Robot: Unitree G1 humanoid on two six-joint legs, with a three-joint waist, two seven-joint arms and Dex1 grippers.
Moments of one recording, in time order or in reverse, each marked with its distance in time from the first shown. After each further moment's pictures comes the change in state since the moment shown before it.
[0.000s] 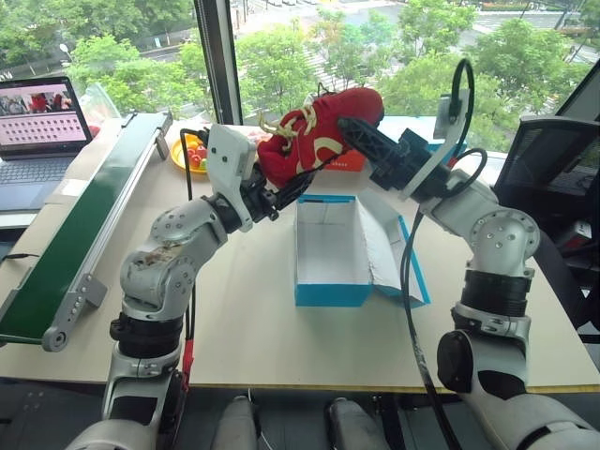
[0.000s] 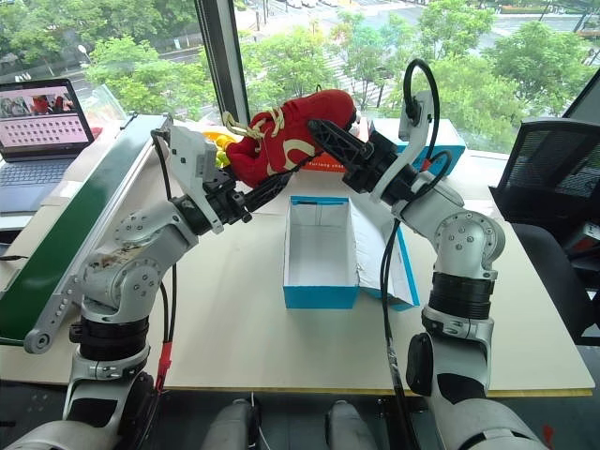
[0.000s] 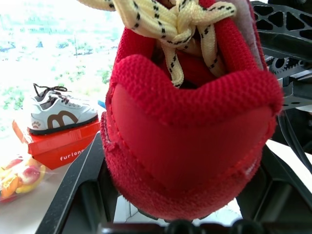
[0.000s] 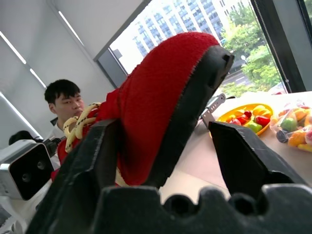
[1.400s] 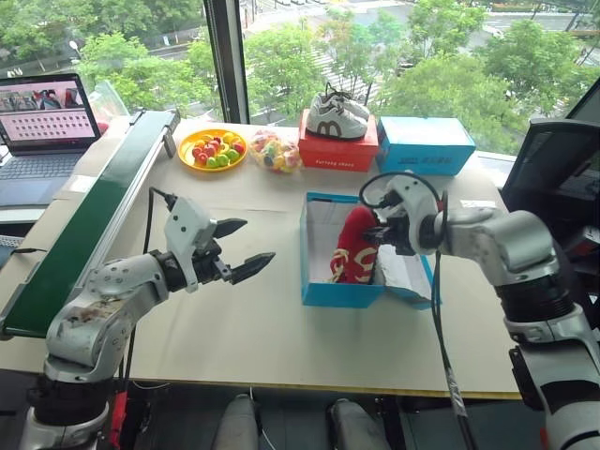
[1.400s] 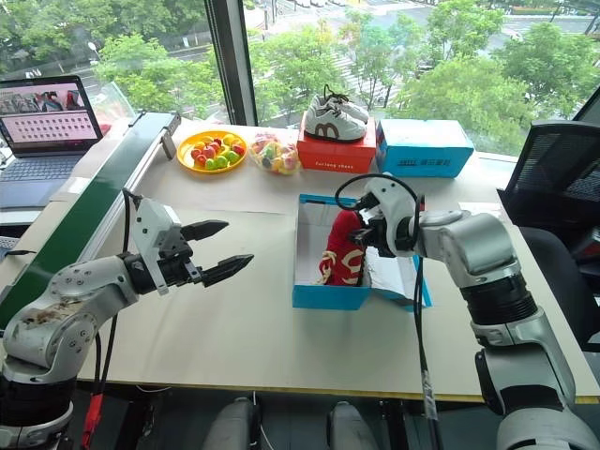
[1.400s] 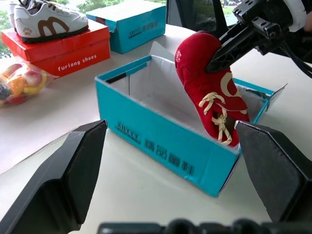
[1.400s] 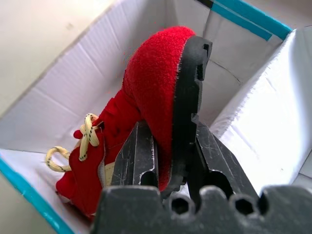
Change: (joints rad) left arm 0.371 0.297 0.085 -0.192 -0.069 0.019 -0.204; right arm 0.071 -0.405 0.627 0.085 -0.633 0.025 0.234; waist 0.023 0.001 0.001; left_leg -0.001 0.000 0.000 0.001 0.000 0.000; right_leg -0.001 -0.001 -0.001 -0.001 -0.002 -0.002
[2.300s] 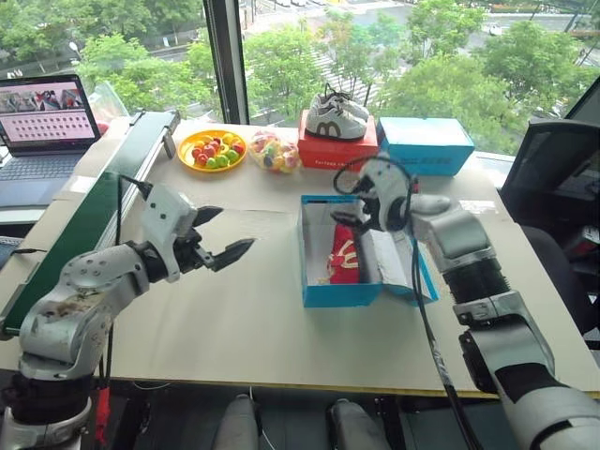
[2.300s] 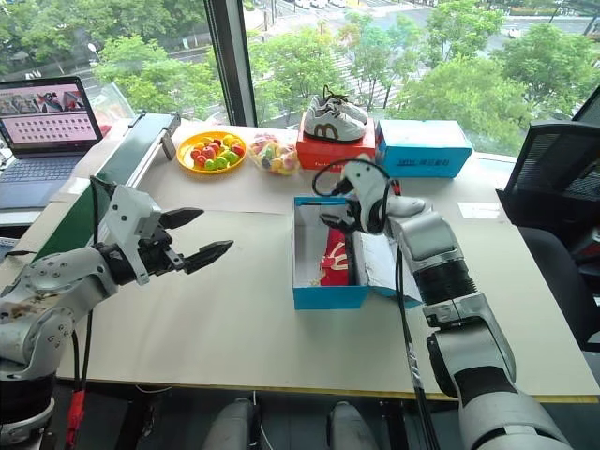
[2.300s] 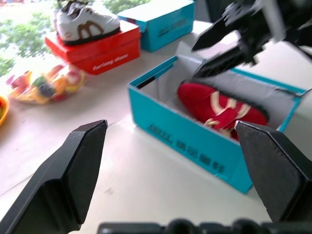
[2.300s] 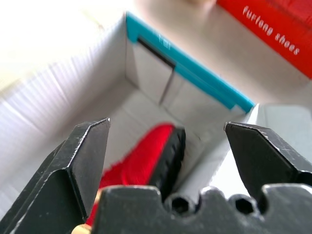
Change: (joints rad) left arm 0.004 0.109 0.081 0.139 0.109 0.018 0.120; right arm -0.133 0.281 -0.246 0.077 -0.037 -0.288 0.065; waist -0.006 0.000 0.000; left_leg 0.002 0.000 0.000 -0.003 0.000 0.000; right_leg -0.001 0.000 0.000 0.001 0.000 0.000
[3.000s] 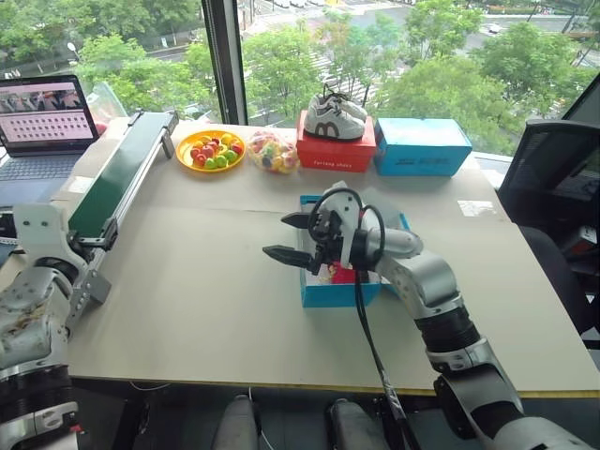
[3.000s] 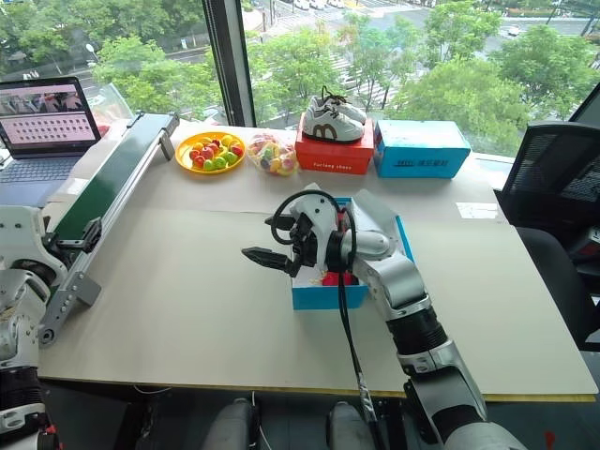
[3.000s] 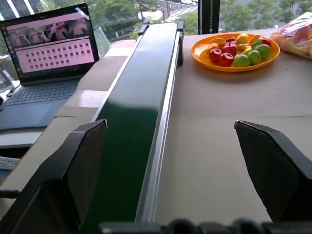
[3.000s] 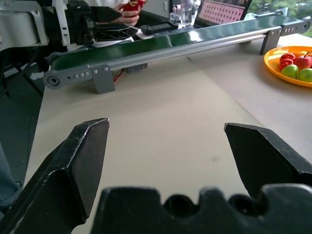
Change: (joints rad) left arm -0.002 -0.093 0.319 0.574 0.158 -0.398 0.243; right arm 0.272 0.152 0.155 -0.167 0.011 -0.183 0.118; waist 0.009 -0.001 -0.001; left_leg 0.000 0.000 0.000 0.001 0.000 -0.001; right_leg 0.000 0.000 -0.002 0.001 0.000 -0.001
